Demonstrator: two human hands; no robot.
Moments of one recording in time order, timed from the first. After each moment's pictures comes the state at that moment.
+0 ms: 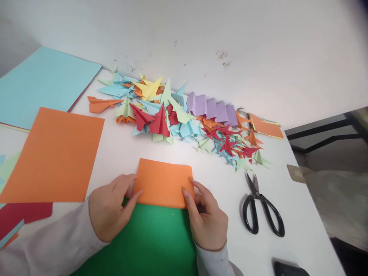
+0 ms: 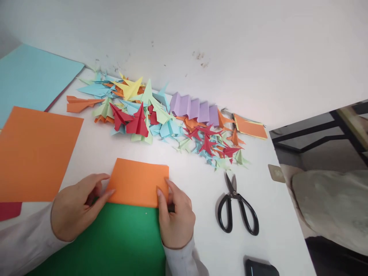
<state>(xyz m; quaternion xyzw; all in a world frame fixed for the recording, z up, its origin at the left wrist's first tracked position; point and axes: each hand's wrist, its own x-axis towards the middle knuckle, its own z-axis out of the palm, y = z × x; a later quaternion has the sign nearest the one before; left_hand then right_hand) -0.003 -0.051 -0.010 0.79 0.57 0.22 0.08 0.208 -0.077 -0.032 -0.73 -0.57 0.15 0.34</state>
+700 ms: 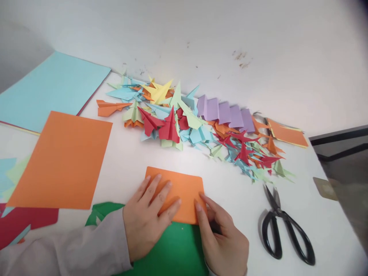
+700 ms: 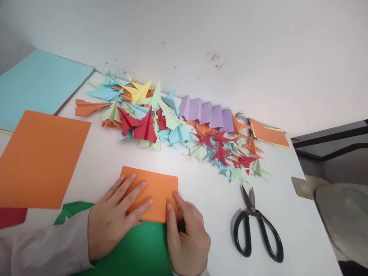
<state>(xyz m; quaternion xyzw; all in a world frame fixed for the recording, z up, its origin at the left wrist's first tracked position) 0.032 -0.055 -0.028 0.89 0.42 0.17 0.04 0.213 -0.082 -0.039 -0.72 -0.59 0.12 0.36</state>
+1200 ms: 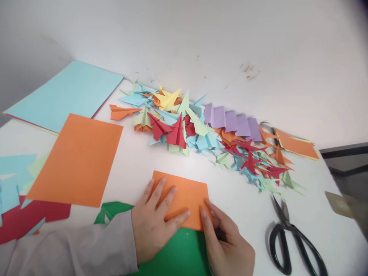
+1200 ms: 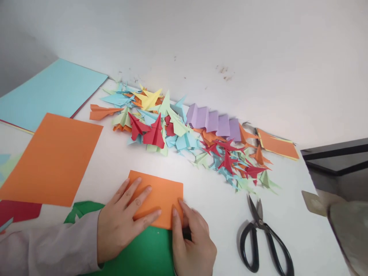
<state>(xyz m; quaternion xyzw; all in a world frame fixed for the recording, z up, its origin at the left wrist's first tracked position) 0.035 -0.062 -0.034 0.87 0.45 0.20 0.04 0.216 -0.083 -0.043 -0.72 -0.59 0.11 0.35</state>
